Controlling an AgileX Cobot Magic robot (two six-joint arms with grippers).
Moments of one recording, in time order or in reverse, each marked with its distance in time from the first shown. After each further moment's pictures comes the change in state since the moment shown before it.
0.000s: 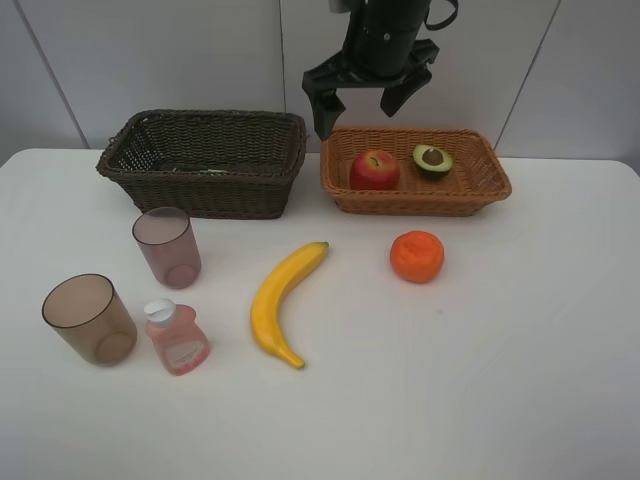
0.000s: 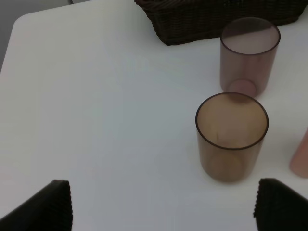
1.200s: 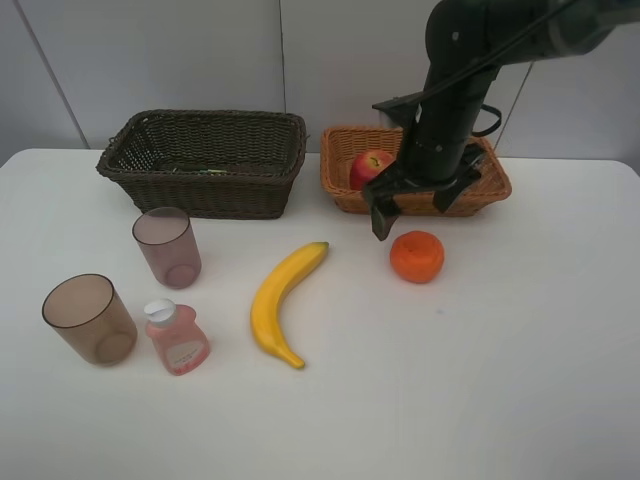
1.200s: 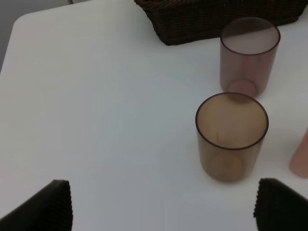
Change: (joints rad) left arm 0.000 0.000 0.000 0.000 0.000 0.000; right arm -0.085 -0.116 0.544 0.016 -0.214 -0.023
